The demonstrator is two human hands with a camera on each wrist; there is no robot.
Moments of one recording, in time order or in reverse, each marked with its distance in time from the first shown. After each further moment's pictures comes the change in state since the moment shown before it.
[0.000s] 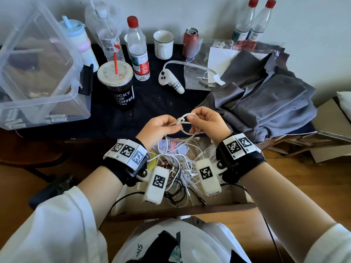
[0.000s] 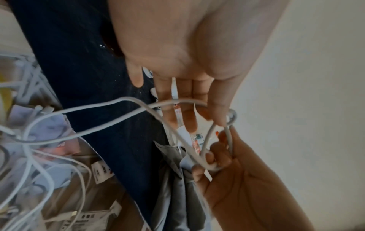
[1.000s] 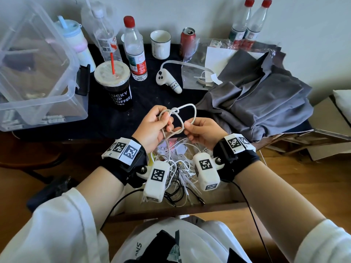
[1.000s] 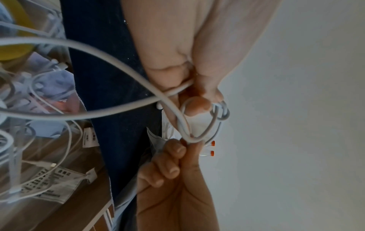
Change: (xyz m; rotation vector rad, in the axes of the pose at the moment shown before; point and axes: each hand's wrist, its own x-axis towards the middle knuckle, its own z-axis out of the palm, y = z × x) left_hand 0.002 0.003 0.007 -0.550 0.005 0.015; right_hand -0.001 0.011 -0.003 0.185 -0.102 0.263
